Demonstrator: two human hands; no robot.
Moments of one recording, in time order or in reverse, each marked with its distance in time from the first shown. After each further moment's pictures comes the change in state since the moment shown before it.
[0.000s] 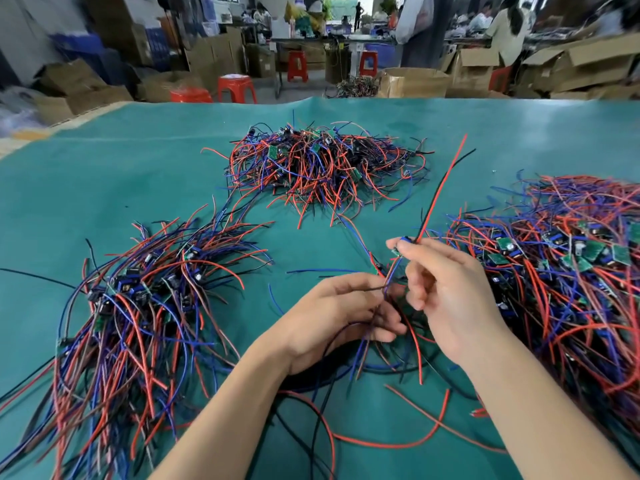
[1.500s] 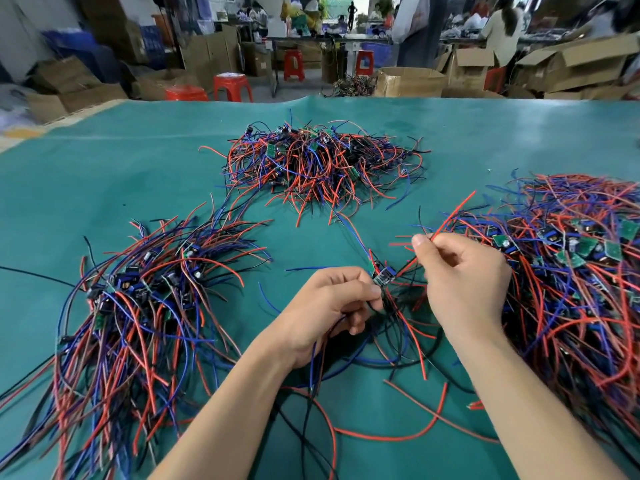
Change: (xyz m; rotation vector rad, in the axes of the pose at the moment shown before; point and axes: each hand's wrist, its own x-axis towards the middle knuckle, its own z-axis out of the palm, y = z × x) left_hand 0.002 0.003 0.002 0.057 0.145 0.074; right_hand 0.009 0.011 -0.018 -0.816 0.364 -0.571
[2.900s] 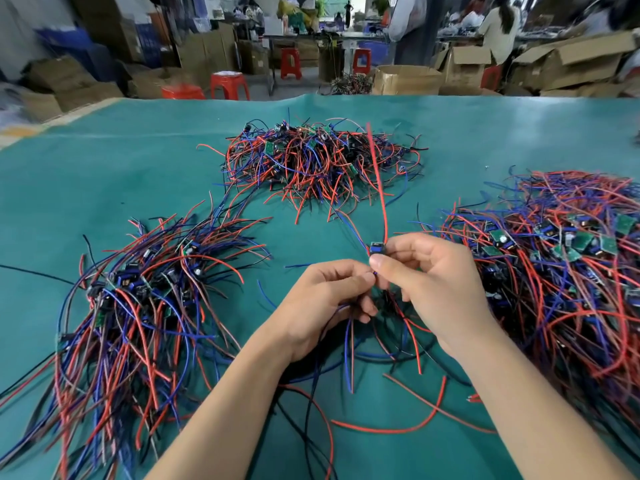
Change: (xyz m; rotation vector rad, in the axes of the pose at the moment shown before) left_hand 0.000 -0.003 -0.005 0.004 -0.001 0.040; right_hand -0.013 -0.029 -0.004 0.463 -0.408 0.178
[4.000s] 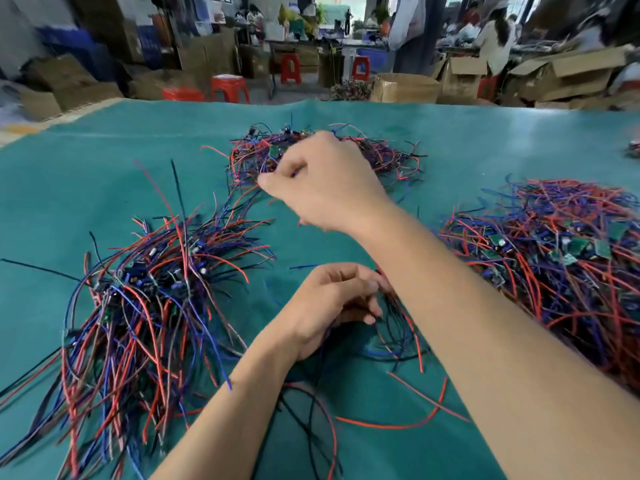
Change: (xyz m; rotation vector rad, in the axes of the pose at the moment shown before) left_hand 0.004 -0.004 0.001 -0.020 0.032 -0.005; right_hand 0.069 -0.108 0.092 -0.714 -0.238 -0.184
